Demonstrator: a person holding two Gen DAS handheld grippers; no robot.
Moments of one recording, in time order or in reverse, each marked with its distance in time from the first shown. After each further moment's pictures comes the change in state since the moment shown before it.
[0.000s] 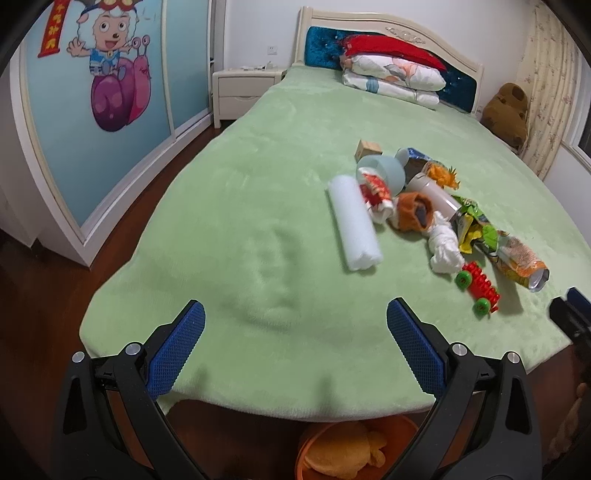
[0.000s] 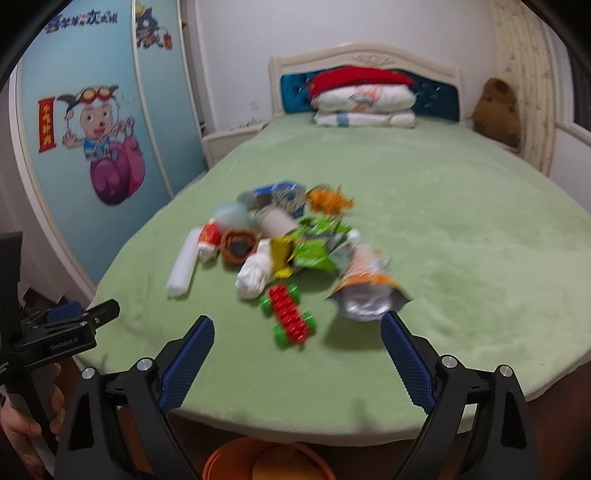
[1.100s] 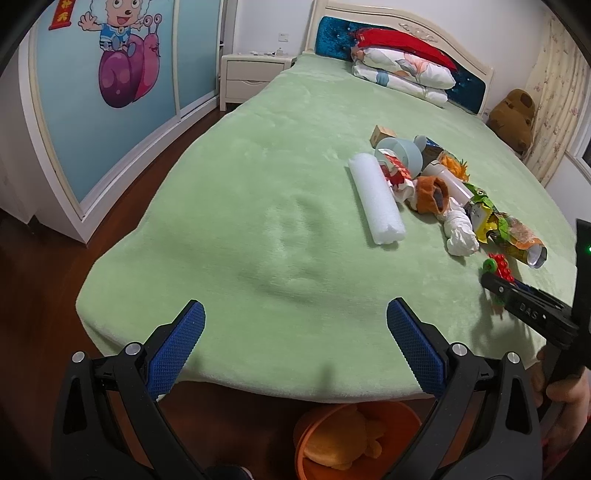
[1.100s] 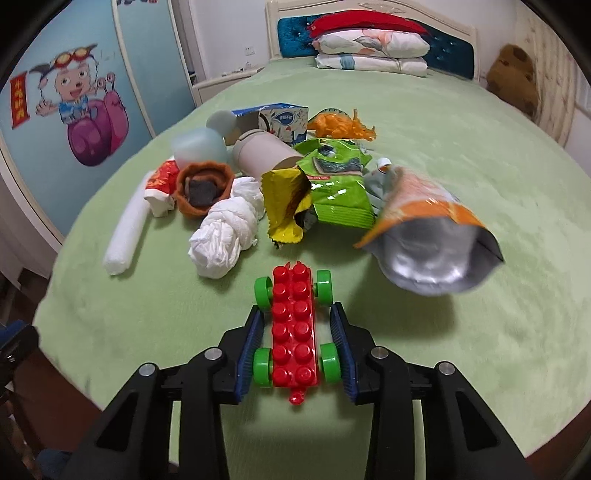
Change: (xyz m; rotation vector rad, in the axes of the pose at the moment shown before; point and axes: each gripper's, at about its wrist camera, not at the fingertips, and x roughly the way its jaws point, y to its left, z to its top) left arm 0.003 0.023 -0.018 -0.054 0.037 -0.021; right arm 0.104 -0.003 -0.001 0.009 0.199 -0.003
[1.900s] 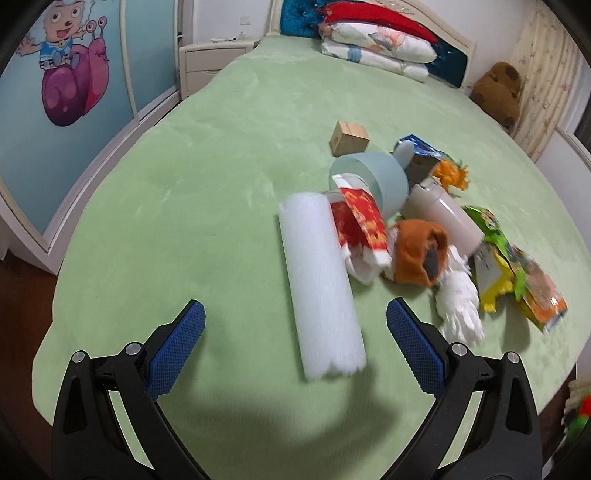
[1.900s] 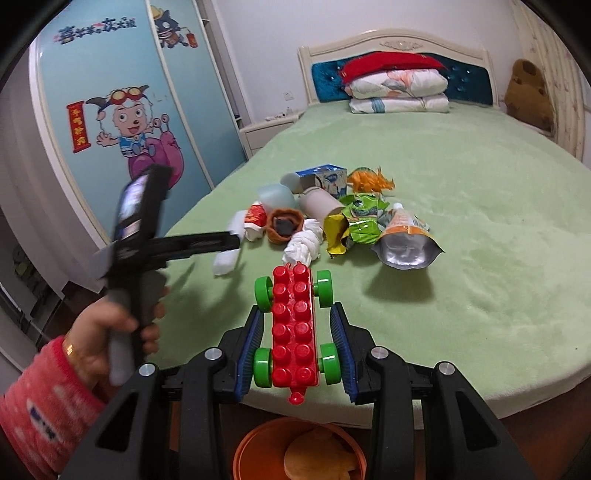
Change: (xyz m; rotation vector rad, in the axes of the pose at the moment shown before) left arm 0.098 -0.063 0.090 0.088 0.089 -0.052; right arm -0.117 0.004 -0.040 -0.025 -0.171 0.185
